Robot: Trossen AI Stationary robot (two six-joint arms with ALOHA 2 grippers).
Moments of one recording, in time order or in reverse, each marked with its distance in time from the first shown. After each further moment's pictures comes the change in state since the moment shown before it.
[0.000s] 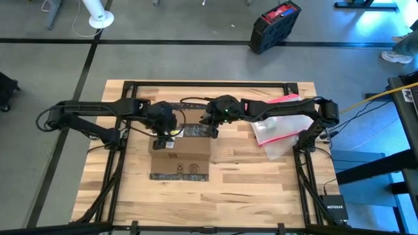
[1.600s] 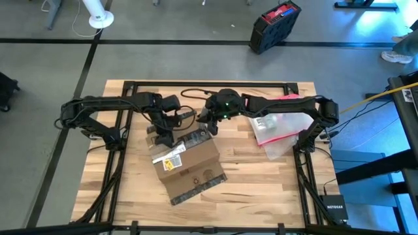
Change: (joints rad) left arm 0.187 0.187 0.000 -0.084 0.498 0.024; right arm -0.040 -0.002 0.053 0.029 -0.156 0.027
